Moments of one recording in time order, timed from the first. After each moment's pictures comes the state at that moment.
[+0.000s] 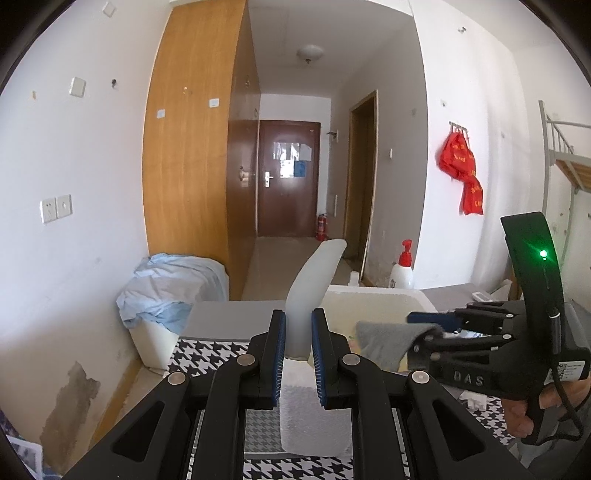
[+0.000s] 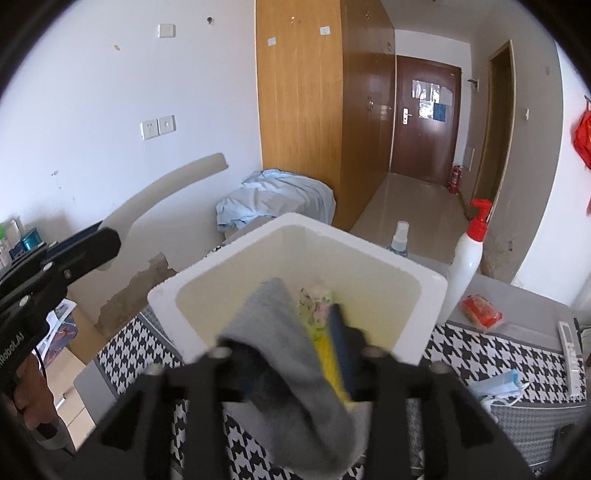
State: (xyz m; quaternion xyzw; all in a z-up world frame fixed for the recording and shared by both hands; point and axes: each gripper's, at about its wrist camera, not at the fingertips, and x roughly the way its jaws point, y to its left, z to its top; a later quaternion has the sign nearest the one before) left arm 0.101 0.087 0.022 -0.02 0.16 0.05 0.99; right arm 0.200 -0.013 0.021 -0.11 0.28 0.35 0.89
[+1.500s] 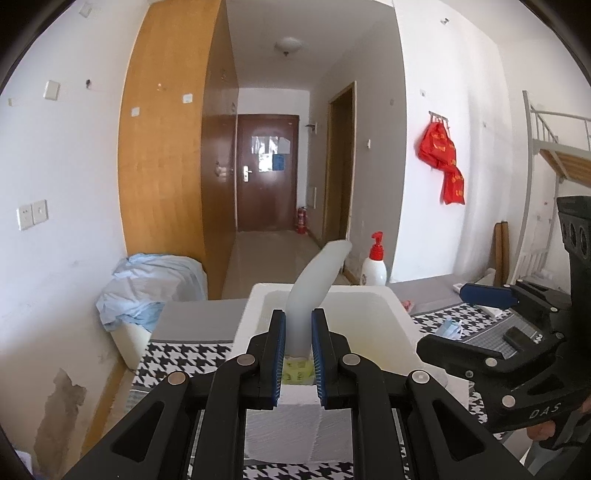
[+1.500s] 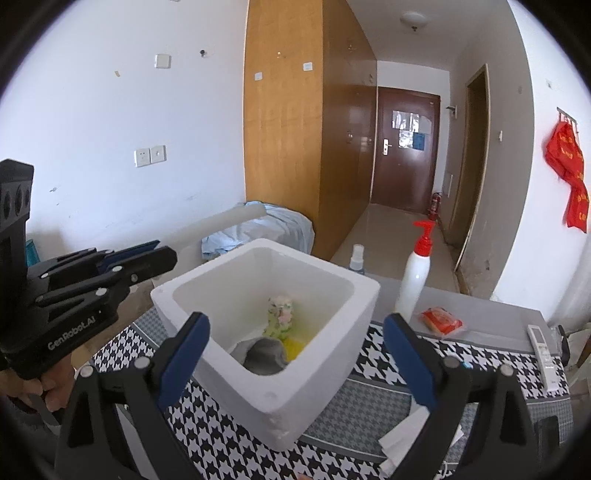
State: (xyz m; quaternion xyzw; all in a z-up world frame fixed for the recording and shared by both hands) left arm 0.123 0.075 0.017 -0.01 0.17 0.01 0.98; right arm 0.175 -0.071 0.037 -0.08 0.22 0.33 0.91
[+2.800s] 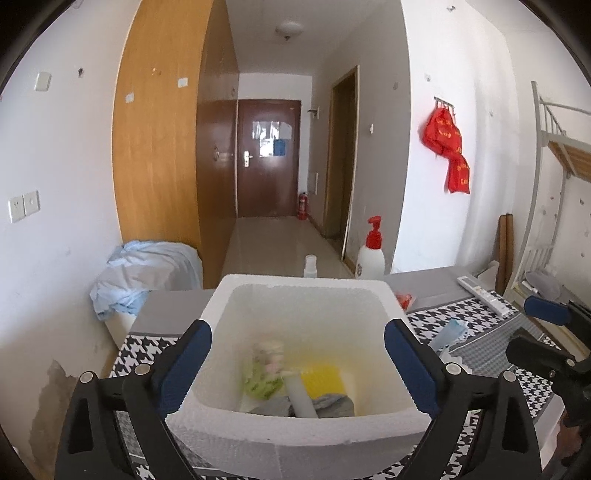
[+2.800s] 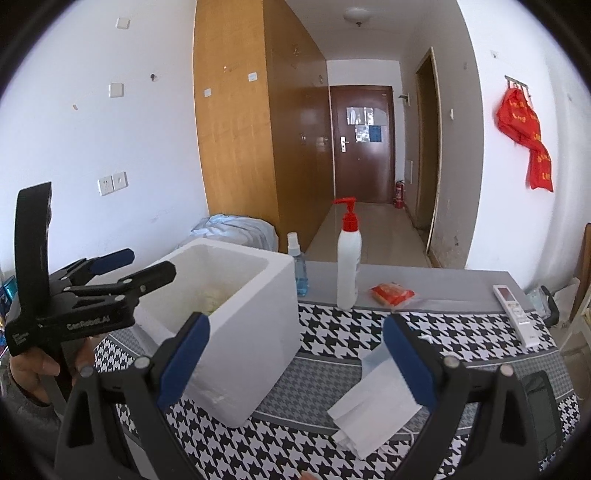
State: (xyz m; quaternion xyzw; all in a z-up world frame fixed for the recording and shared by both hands) left arm 0.160 0.040 0.009 -0.01 0.20 0.02 0.98; right arm 0.177 -0.148 0.028 -0.02 0.22 0.27 0.94
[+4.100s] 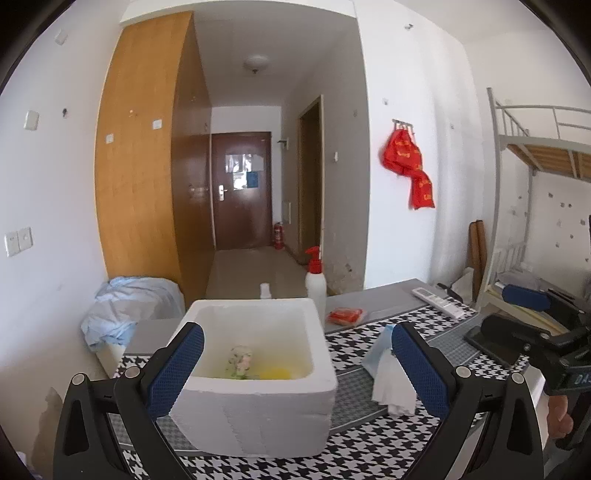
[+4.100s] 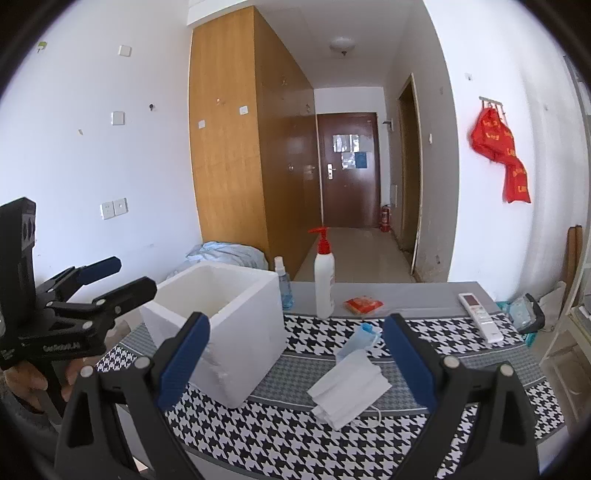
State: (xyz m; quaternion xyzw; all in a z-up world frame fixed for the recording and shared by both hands) left arm 0.093 -0.013 0.034 0.02 0.14 -0.03 0.99; right arm 0.110 -0.201 0.052 0.00 0.17 0.25 0.95
